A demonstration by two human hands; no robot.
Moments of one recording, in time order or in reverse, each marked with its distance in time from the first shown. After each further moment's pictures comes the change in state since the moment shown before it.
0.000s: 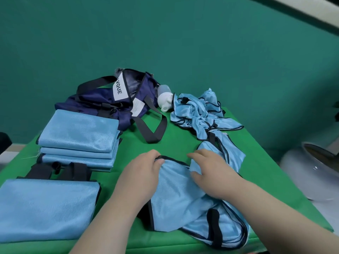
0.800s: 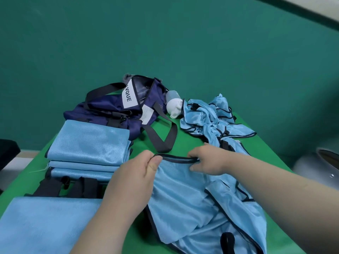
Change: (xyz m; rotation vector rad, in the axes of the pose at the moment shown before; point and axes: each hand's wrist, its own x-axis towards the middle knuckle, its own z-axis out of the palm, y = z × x) left_hand 0.008 -0.021 -0.040 -0.146 0.110 0.020; right_hand 0.097 -0.004 -0.019 0.032 -0.311 -0.184
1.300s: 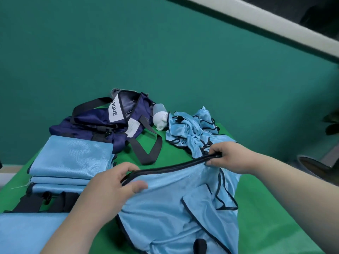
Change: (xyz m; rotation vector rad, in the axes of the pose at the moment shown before) left_hand 0.003 0.006 -0.021 -0.010 -0.176 -0.117; right_hand -0.075 0.067 -0.052 0.189 0.231 0.171
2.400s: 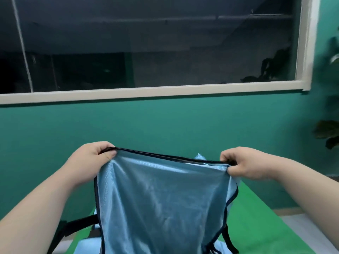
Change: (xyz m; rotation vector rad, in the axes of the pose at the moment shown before) left_hand -0.129 0.218 -0.178 0.177 0.291 0.291; right_hand -0.245 -0.026 -0.158 0.176 0.216 -0.222
